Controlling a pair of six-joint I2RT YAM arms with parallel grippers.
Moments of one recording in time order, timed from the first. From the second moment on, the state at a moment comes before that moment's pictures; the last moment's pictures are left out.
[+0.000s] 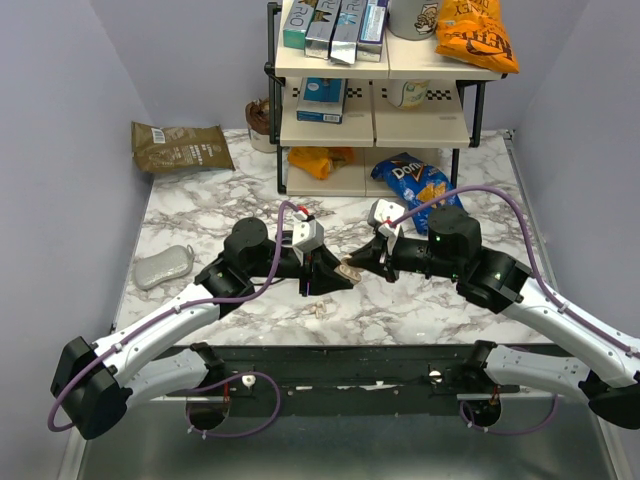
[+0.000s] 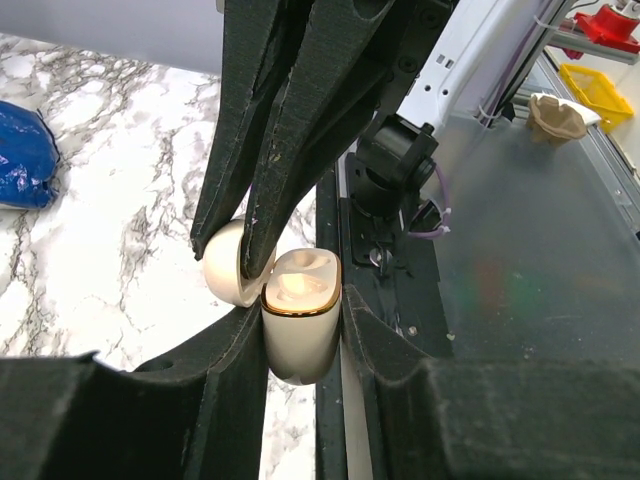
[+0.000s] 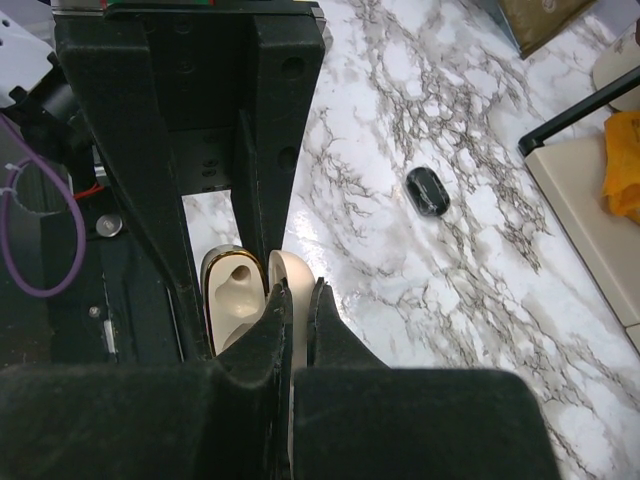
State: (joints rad) left arm -0.76 1.00 0.70 0.26 0.85 -0.19; right arm 0.90 0.98 1.04 -0.36 -0.31 -0.16
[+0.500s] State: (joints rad) left arm -0.76 0.85 0.55 0.28 0.65 -0.22; right arm 0.90 0.90 1.03 -0.27 -0.14 0.04
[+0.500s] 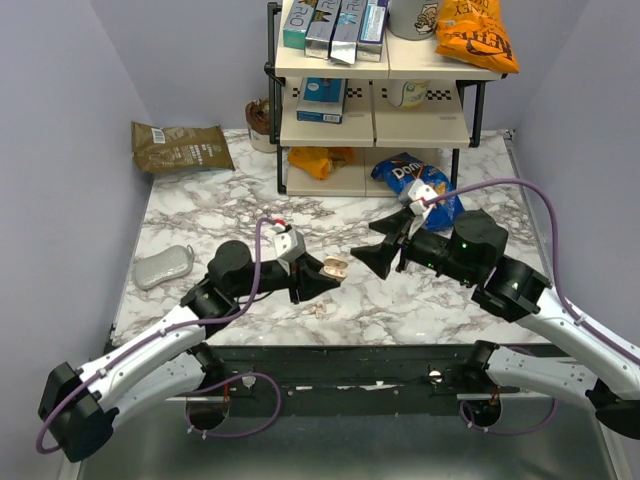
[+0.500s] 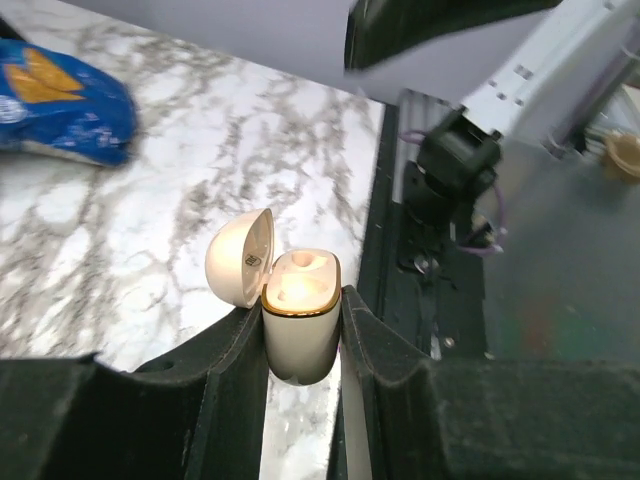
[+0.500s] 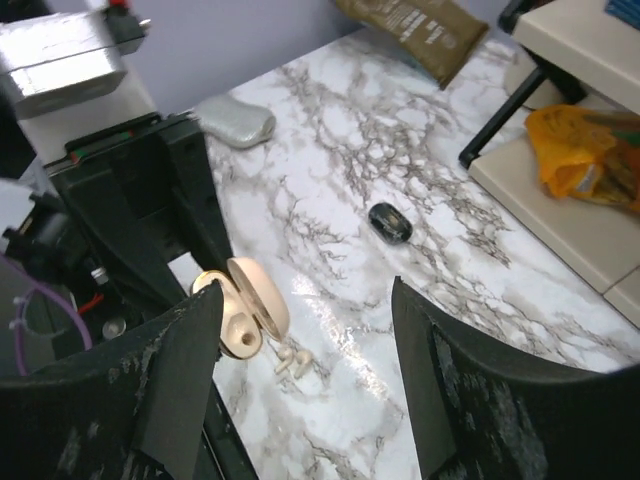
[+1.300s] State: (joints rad) left arm -0.76 0.35 0.35 0.09 0.00 -0.41; right arm 0.90 1.42 0.73 0.01 -0.26 0.28
